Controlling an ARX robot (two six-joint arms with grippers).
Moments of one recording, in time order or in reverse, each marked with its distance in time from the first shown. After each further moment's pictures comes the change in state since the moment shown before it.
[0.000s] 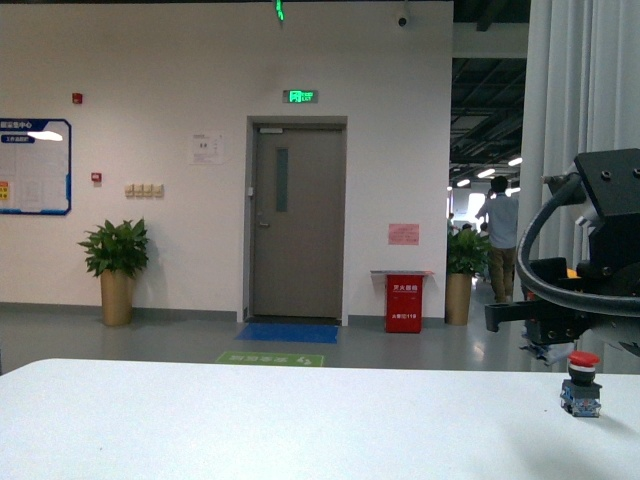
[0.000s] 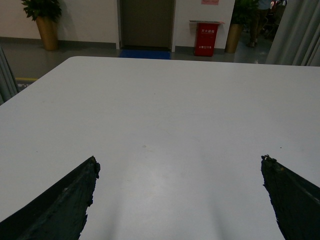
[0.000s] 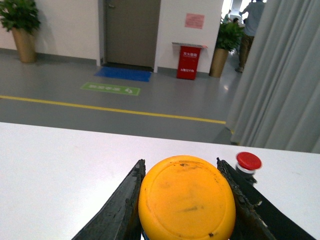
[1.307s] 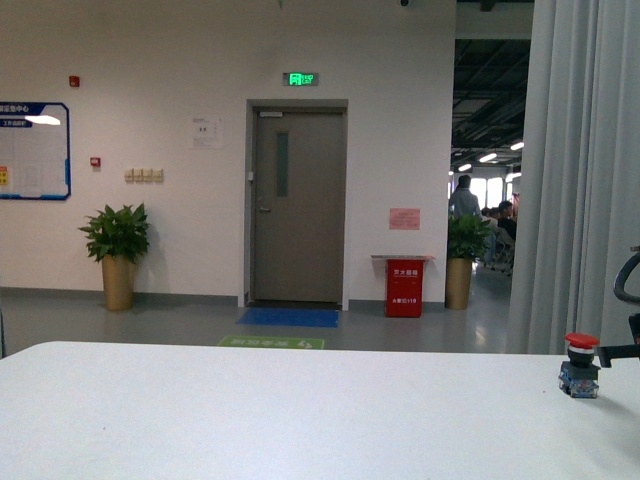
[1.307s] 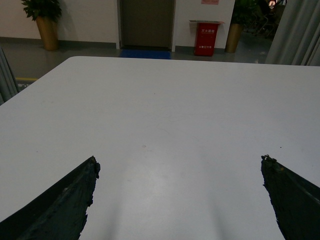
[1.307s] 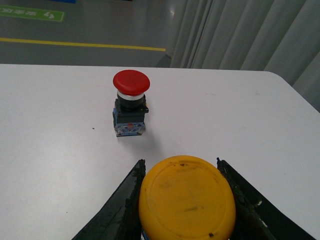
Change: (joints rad) left arm 0.000 0.000 0.000 0.000 0.000 0.000; right arm -0.262 0.182 0.189 -0.309 0.026 0.000
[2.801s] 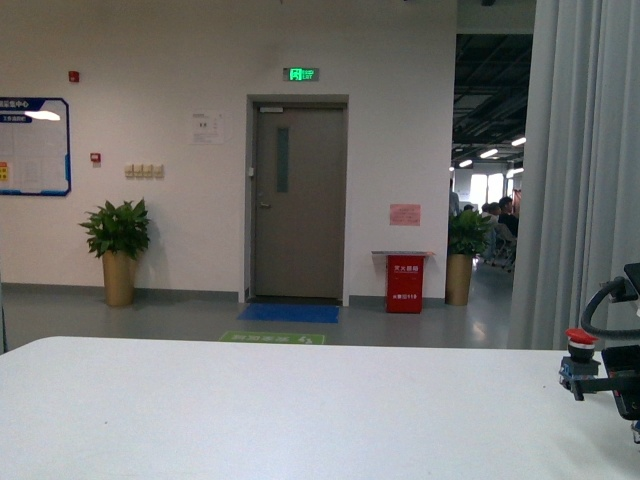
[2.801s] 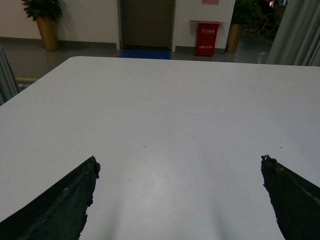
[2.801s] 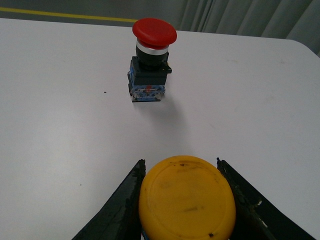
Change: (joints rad) left arm 0.000 0.000 0.000 0.000 0.000 0.000; right arm 0.042 0.082 0.018 -0.042 0.054 0.024
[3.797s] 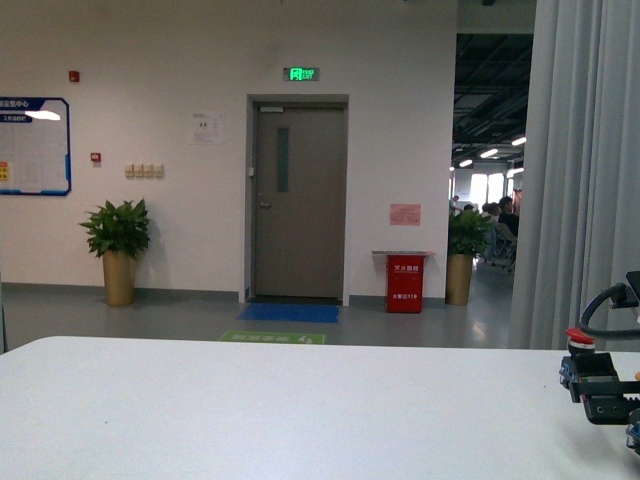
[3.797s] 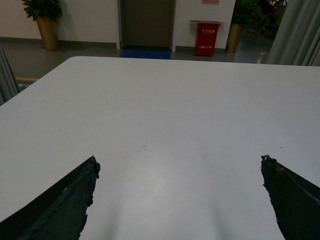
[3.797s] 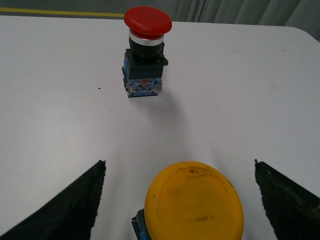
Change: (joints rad) left arm 0.000 0.000 0.000 0.000 0.000 0.000; right arm 0.000 0.025 0.020 -0.021 0.019 0.043
